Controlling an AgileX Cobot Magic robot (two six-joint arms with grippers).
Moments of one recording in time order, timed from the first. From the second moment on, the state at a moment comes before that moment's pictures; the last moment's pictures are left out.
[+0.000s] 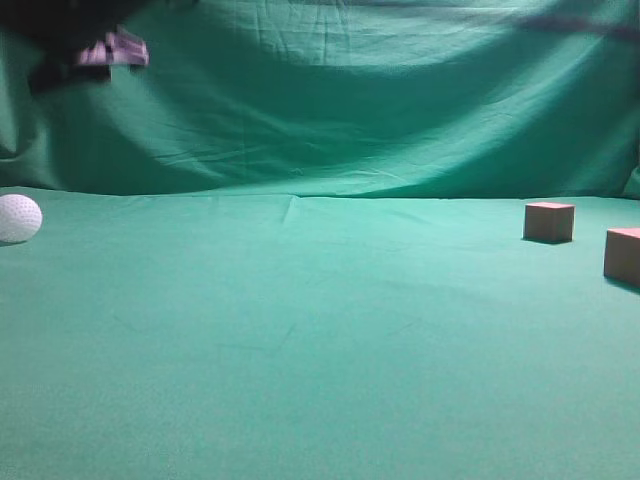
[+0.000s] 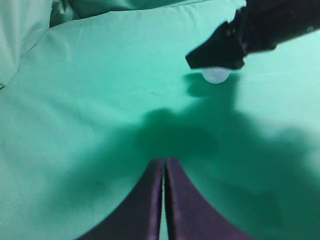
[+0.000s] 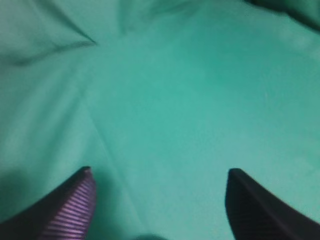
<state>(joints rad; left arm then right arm) -0.04 -0.02 0.01 0.32 0.39 -0.08 0.85 2.42 -2.21 0.90 0.45 -0.84</state>
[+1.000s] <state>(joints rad) -0.04 -0.02 0.01 0.32 0.39 -0.08 0.75 1.56 -1.88 0.03 1.25 0.02</state>
